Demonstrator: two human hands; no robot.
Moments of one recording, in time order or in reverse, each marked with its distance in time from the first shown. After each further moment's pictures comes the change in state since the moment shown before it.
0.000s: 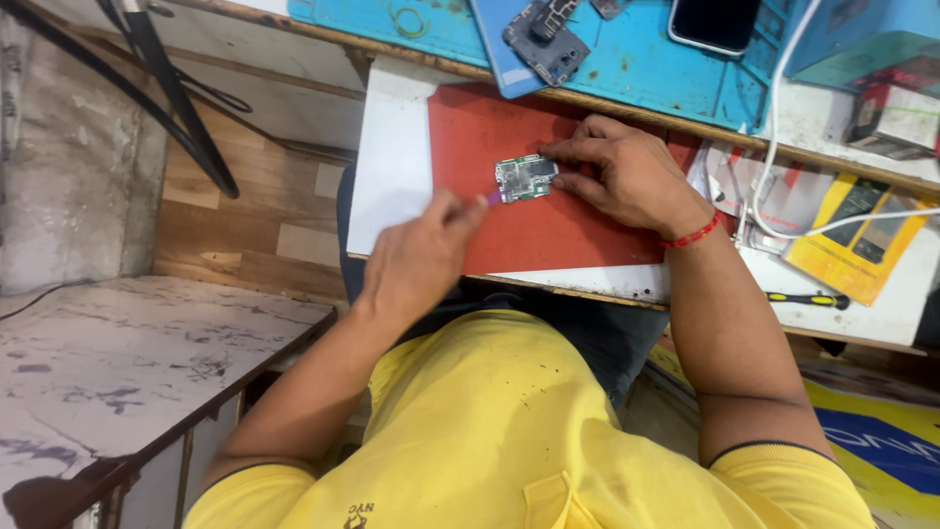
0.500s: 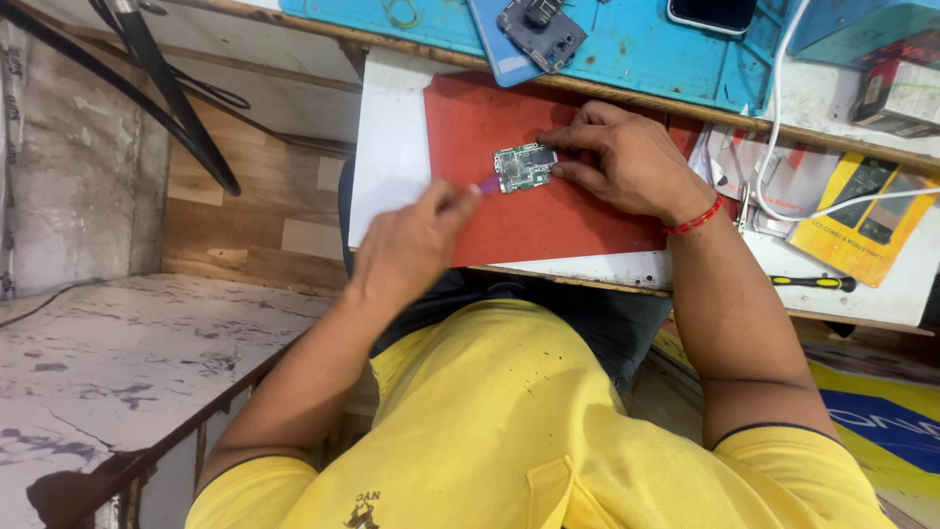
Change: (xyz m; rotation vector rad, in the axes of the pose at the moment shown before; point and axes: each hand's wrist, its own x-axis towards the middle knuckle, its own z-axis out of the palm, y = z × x) left_hand 0.002 -0.010 -0.005 0.007 -0.025 0.063; right_hand -0.003 0.000 -0.002 0.001 -0.020 0.014
